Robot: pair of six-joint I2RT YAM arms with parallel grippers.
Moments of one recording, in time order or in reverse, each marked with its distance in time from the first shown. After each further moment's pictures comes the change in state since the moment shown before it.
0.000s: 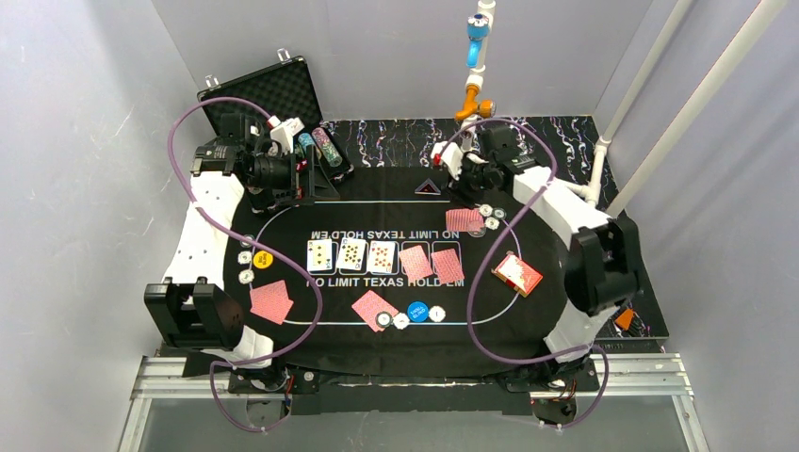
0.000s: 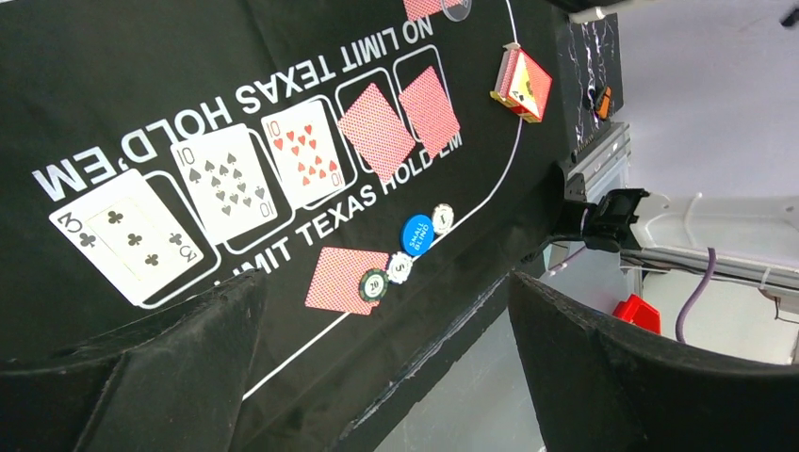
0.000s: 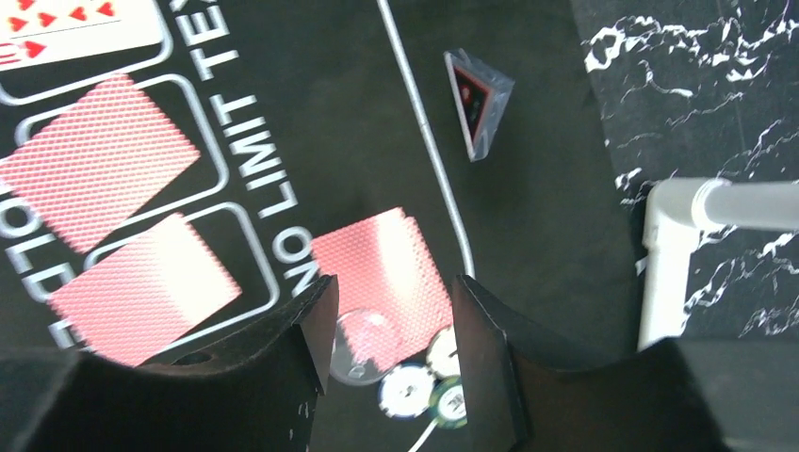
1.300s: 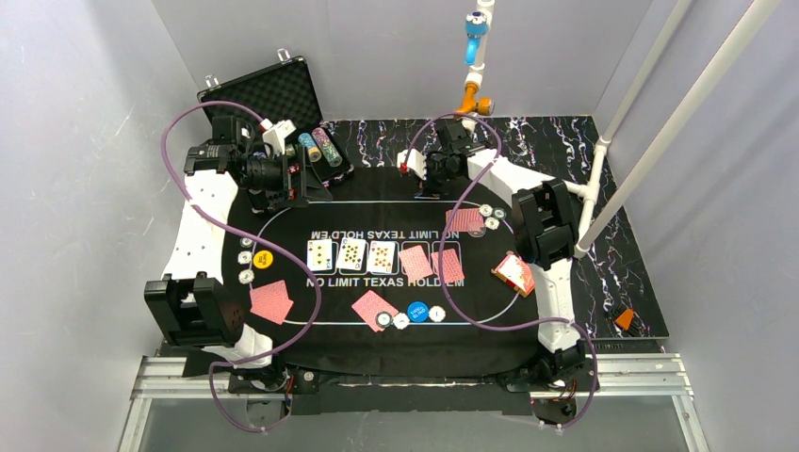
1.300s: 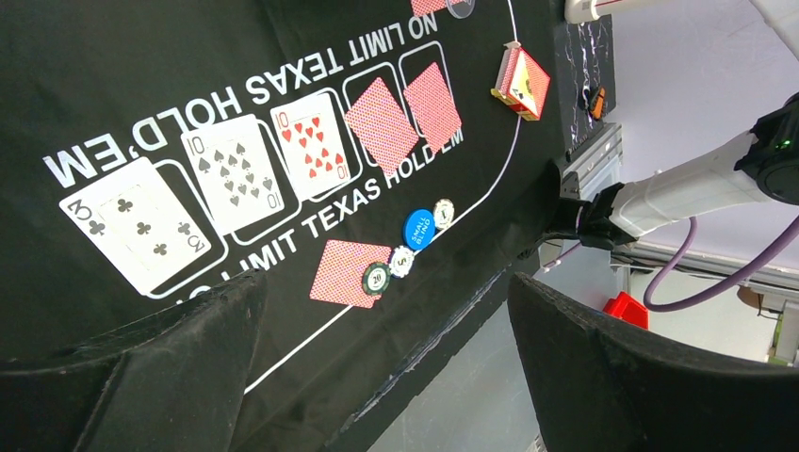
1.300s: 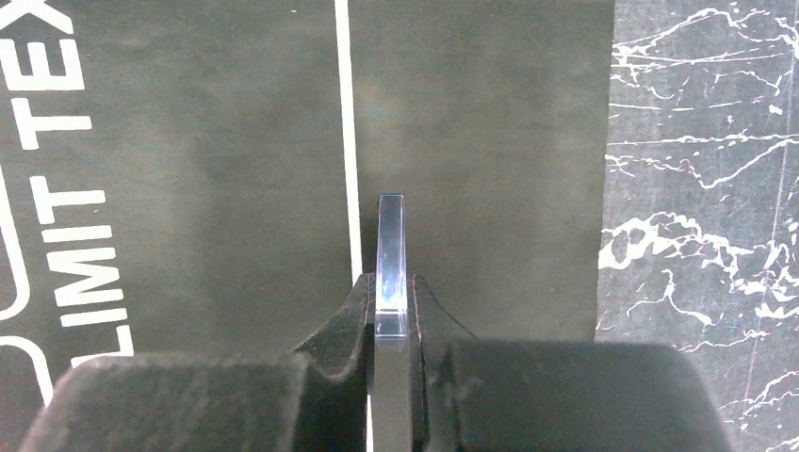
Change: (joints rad) left arm 0.061 0.011 -0.004 -0.045 0.045 0.052; right arm 0.071 0.560 0.467 -0.038 -0.056 -0.275
